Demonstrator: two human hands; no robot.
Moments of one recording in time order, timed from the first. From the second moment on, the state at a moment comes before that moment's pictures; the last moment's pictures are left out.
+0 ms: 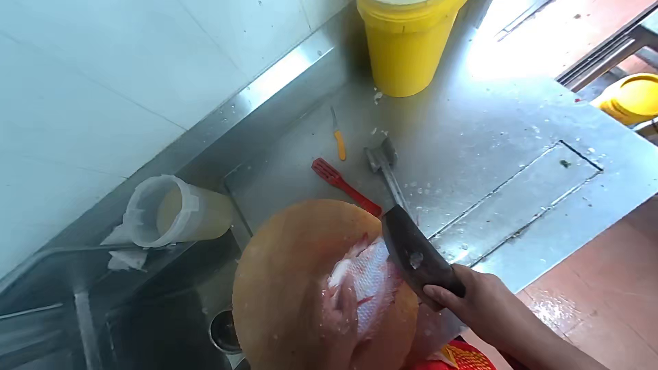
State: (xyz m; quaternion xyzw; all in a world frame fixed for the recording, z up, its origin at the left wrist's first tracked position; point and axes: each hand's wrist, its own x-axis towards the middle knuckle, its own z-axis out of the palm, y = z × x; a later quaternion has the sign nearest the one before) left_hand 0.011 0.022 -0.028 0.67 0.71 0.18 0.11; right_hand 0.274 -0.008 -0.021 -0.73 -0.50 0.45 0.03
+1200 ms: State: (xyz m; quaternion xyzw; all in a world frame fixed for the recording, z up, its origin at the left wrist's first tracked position) left_hand 0.020 0.027 -0.038 0.69 0.69 0.21 0.06; right_hand 0.272 0.013 -0.044 -0.65 -0.49 0.58 0.06
